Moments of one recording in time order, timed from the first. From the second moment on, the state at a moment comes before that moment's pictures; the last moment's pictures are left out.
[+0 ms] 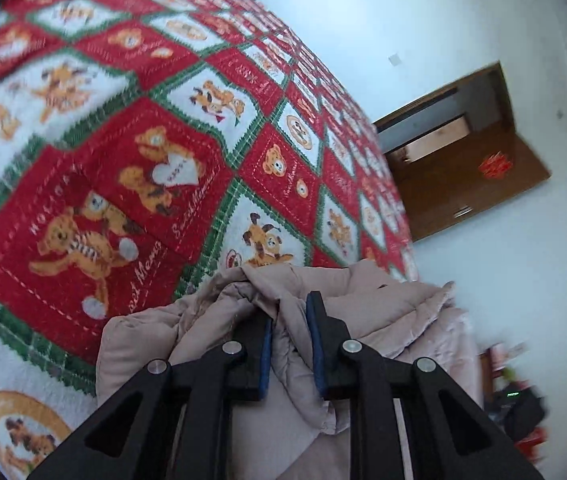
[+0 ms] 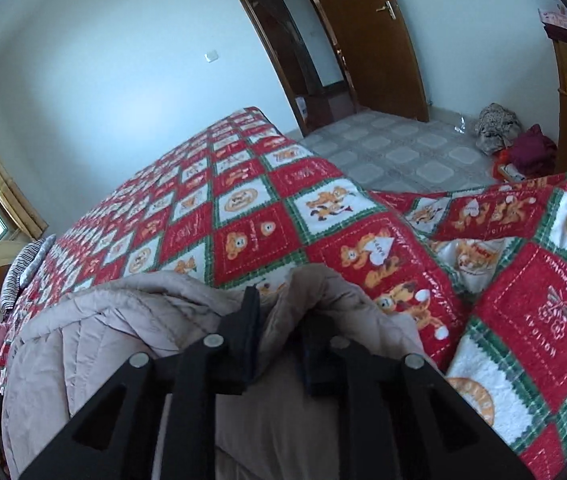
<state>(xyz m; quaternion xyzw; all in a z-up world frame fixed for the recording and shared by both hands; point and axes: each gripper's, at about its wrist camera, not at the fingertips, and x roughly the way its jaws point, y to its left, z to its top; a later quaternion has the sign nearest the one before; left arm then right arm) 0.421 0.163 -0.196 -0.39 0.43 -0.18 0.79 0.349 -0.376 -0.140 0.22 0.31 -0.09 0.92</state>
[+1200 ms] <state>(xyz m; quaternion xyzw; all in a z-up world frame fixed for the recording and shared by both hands) 0.395 -0.032 -0.148 -0.03 0.36 -0.10 0.93 0.379 -0.223 -0.156 0.10 0.35 0.07 0.93</state>
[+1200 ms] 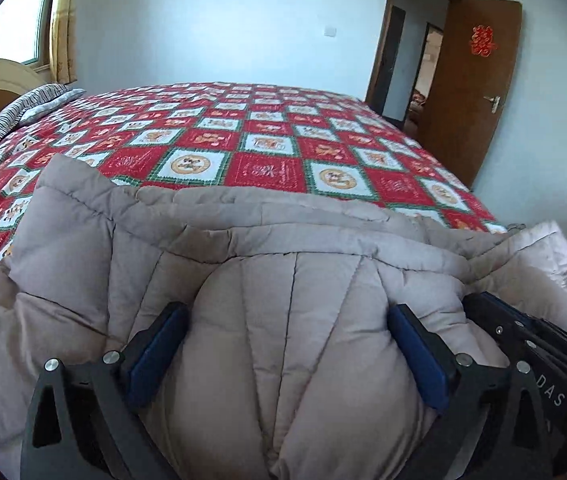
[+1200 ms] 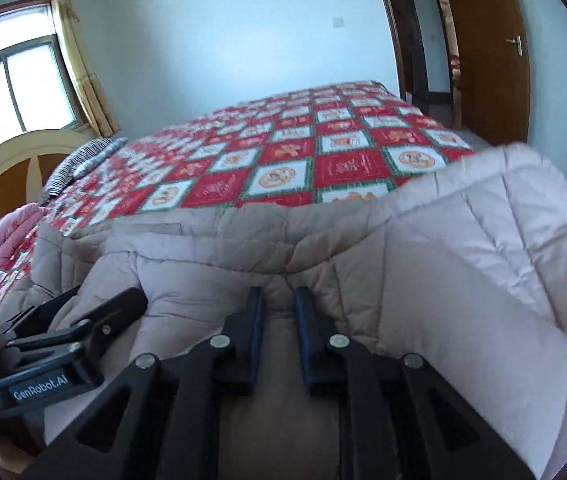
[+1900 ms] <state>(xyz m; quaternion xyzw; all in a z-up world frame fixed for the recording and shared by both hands) 0.408 -0.037 -0.163 -0.02 0.39 -0.08 0.92 0.336 -0.308 -0.095 0.08 0.34 -0.05 0.94</state>
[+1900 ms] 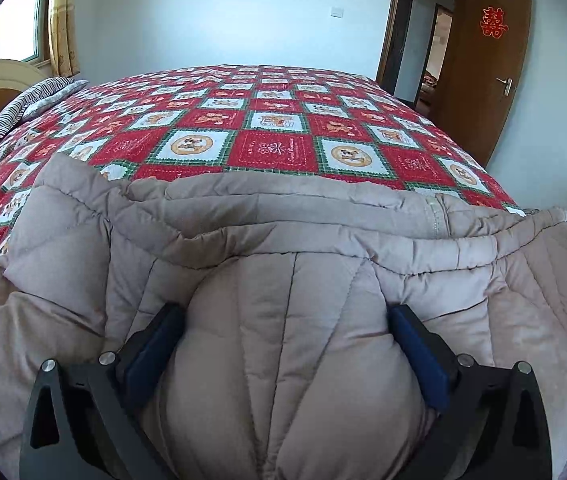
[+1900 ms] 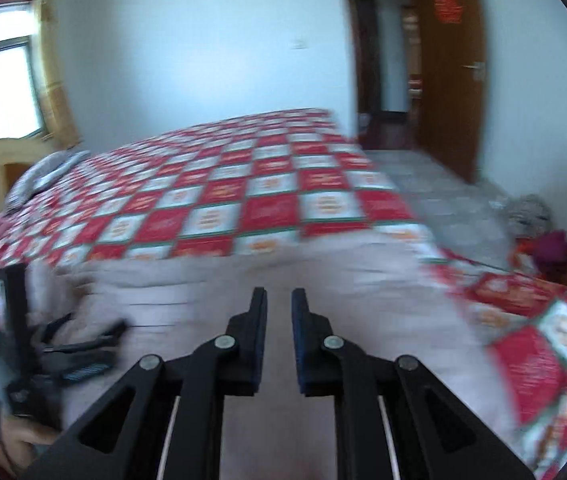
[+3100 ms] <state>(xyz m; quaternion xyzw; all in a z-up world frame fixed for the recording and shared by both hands) 0.312 0.008 -0.127 0.02 0.38 -0.05 0.92 0.303 -0.203 -0.174 0.16 0.36 0.07 0.92</state>
